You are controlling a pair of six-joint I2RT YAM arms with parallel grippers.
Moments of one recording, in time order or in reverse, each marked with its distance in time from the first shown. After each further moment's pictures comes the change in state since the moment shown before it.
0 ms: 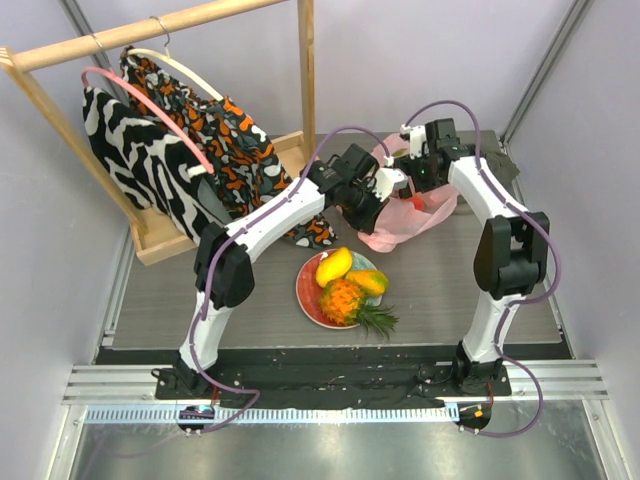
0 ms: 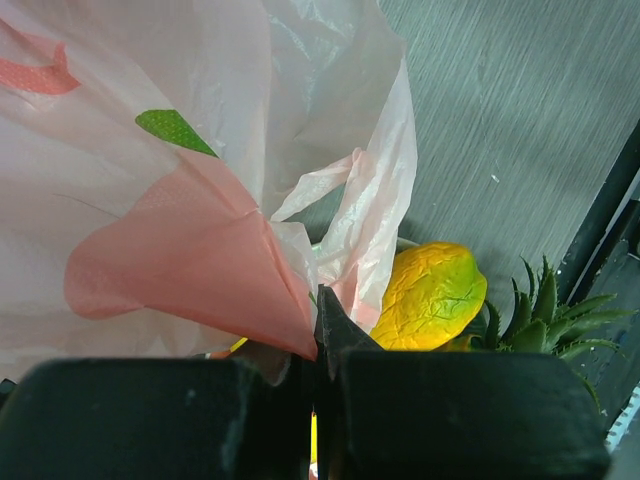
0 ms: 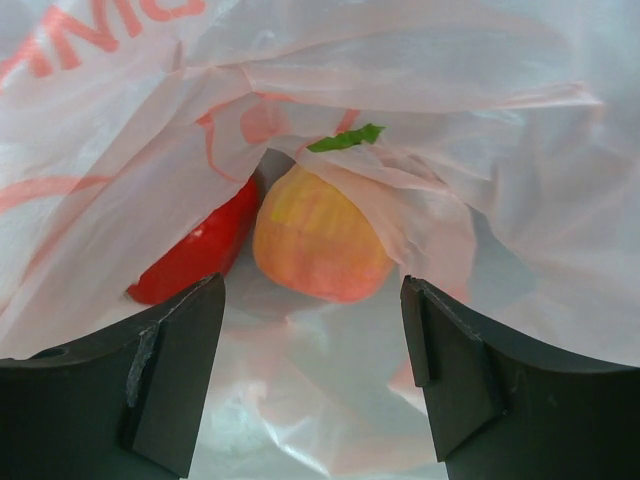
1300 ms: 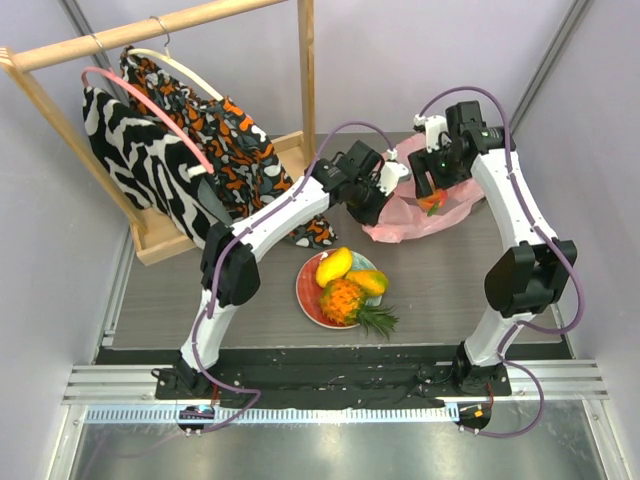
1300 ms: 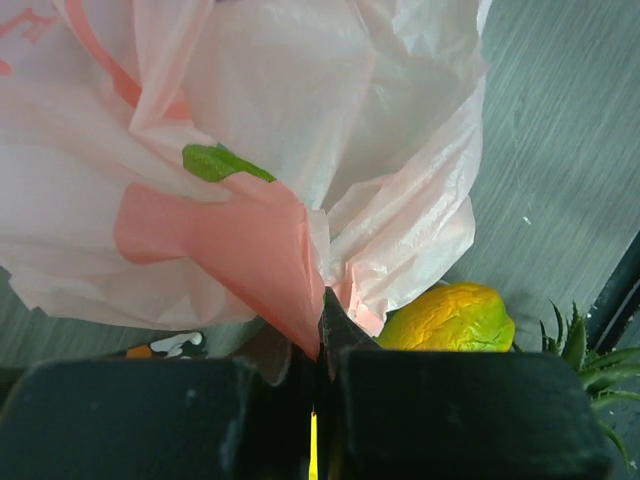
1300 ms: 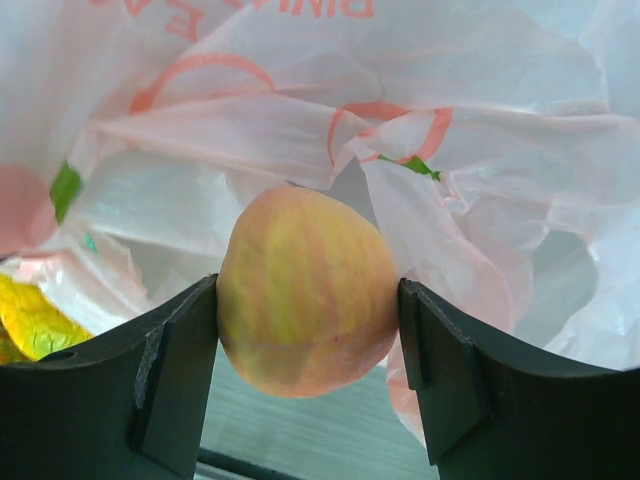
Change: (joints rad) left arm -0.007 0.048 0.070 0.023 -0.072 -0.018; right arm -0.021 -0.134 0.160 -0.368 -0.003 -0.069
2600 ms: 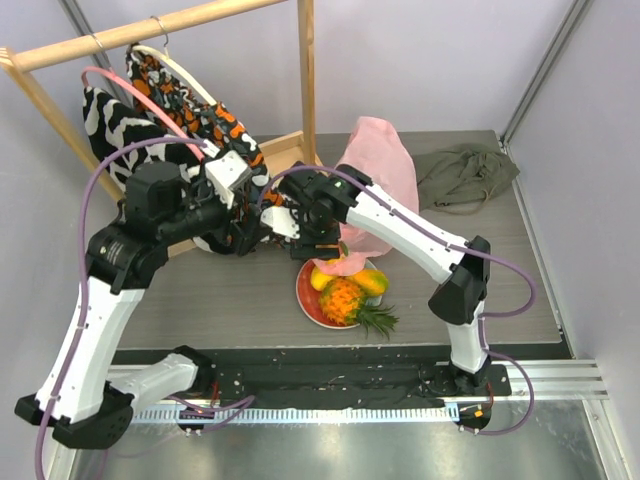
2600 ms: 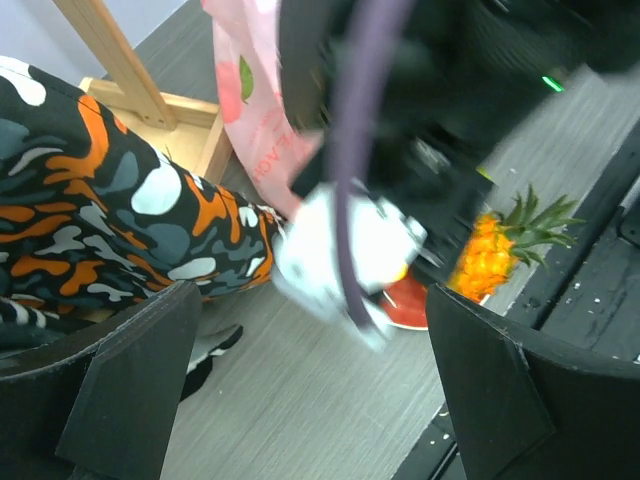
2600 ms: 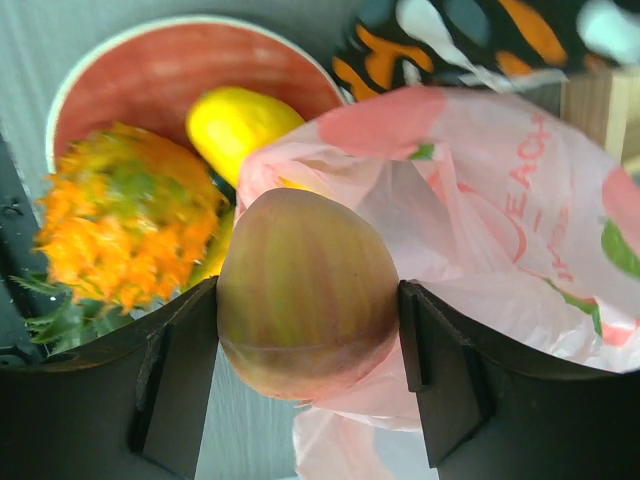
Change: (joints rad) left arm 0.357 -1.146 -0.613 -0.044 0.087 0.099; right arm 0.816 0.206 0.293 -0.290 0.107 -0.476
